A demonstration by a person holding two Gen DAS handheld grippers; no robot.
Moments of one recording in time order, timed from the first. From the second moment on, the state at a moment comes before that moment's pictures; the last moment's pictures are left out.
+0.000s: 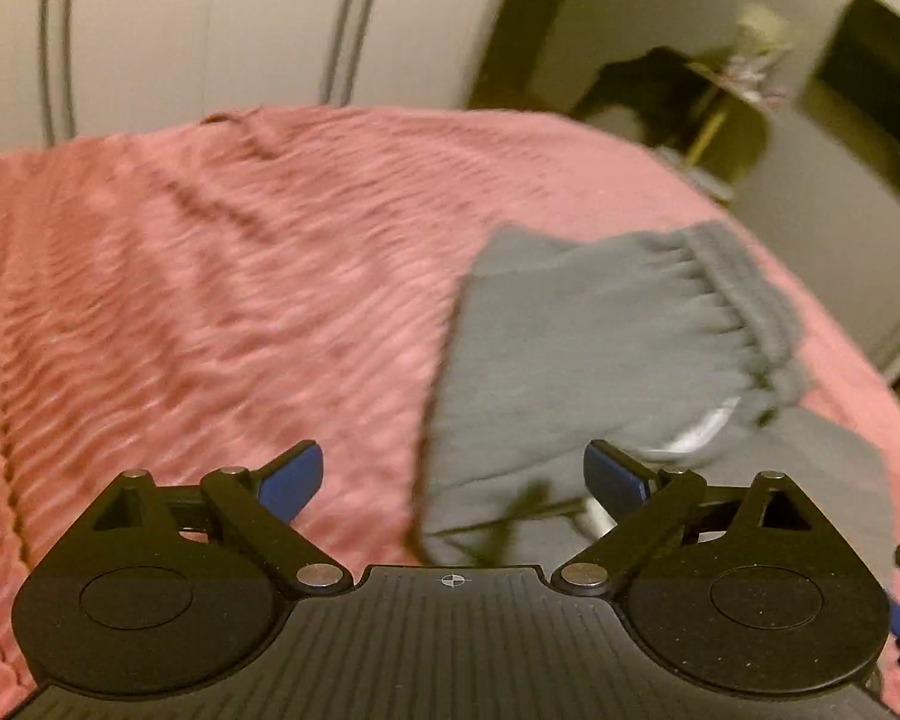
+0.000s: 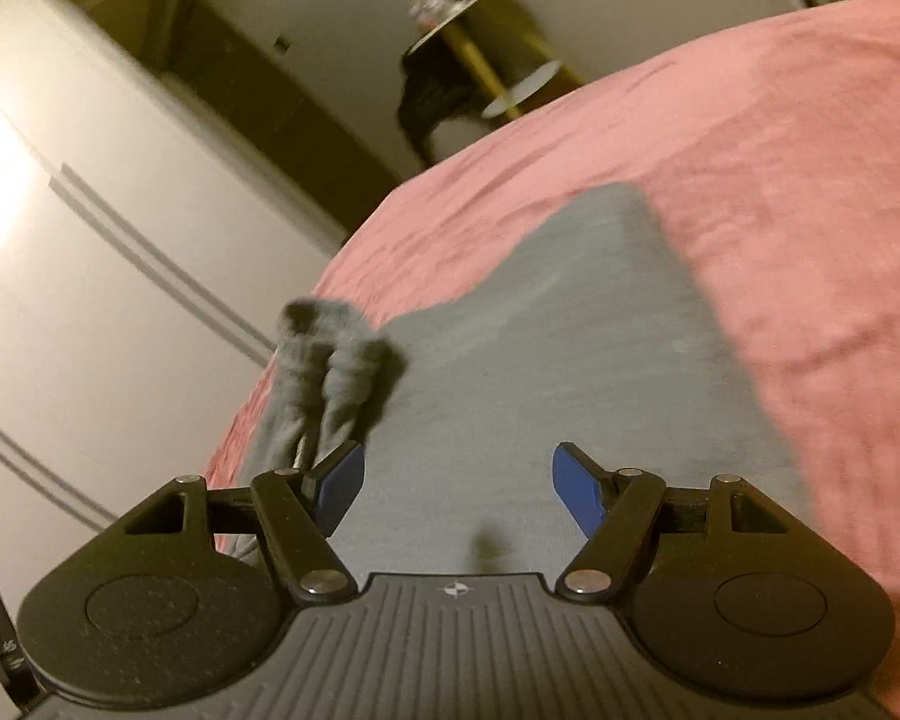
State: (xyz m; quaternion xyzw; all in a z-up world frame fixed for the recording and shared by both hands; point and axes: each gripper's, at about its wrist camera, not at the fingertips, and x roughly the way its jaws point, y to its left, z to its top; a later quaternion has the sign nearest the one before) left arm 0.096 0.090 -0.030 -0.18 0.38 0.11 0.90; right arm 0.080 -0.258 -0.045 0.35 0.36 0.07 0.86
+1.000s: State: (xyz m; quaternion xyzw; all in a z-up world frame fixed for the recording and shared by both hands) left arm 0.116 0.082 -0.081 -0.18 0.46 0.07 0.87; right arm 0.243 -0.133 -0.047 0.30 0.42 0.10 0.85
